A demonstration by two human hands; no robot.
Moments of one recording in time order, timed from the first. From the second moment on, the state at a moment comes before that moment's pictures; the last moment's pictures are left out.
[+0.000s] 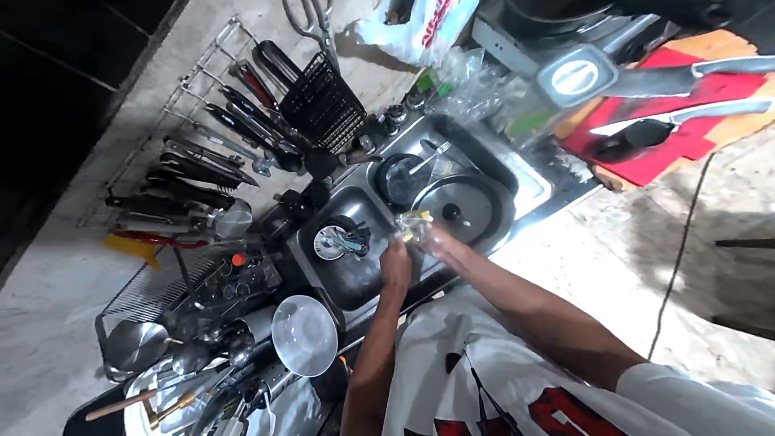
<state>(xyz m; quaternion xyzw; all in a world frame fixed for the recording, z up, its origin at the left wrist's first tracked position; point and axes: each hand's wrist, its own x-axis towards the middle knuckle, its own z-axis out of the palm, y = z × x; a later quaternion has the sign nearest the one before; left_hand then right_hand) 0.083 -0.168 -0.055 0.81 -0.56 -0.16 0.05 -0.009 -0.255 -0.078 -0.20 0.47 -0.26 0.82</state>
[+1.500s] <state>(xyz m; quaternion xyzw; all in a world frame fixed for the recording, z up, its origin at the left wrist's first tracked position) 0.089 -0.169 -0.030 0.85 -0.39 -0.28 0.22 0.003 -0.228 -0.091 -0.47 0.54 -0.39 0.58</state>
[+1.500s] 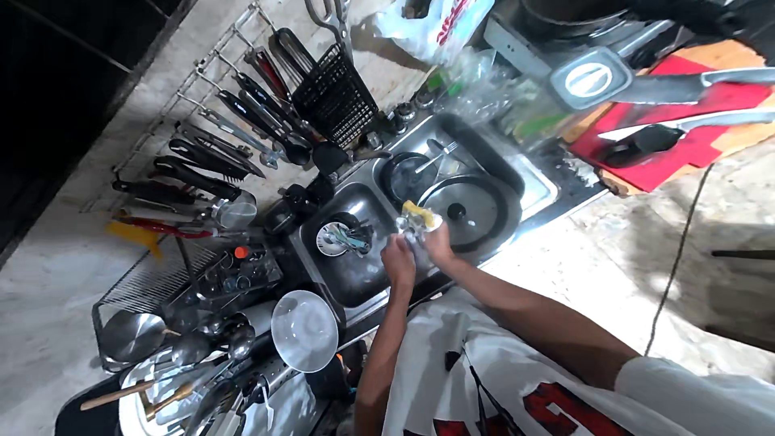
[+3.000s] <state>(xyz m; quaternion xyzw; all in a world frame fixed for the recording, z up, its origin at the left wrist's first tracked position) 0.128 -0.135 -0.084 0.76 -0.32 -0.42 0.39 0.015 -0.235 -0.108 -0.31 0.44 -0.23 0.81</state>
